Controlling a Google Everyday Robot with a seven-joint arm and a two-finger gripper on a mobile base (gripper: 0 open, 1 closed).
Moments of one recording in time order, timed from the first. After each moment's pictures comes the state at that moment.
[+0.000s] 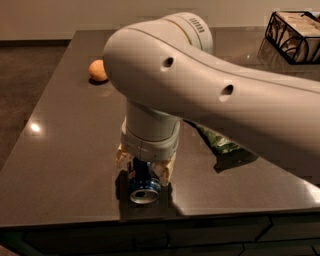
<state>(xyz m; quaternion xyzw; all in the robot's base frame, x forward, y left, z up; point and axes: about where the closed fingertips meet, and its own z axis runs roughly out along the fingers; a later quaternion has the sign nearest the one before) 0.394 0.027 0.846 -0.98 0.17 -0.03 0.07</state>
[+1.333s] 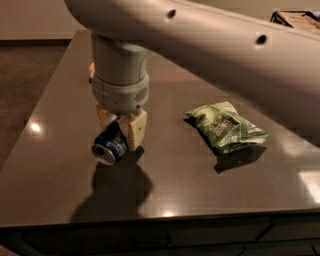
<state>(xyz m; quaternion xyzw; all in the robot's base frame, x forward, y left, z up) 0.451 0.075 0.891 -0.96 0.28 0.00 0.07</state>
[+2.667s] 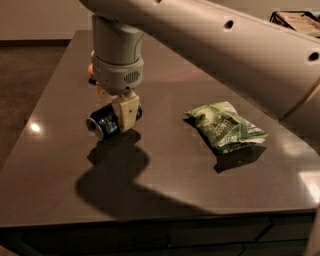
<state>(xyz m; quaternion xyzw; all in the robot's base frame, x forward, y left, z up) 0.504 0.091 0.896 -0.91 0.40 0.02 0.08</state>
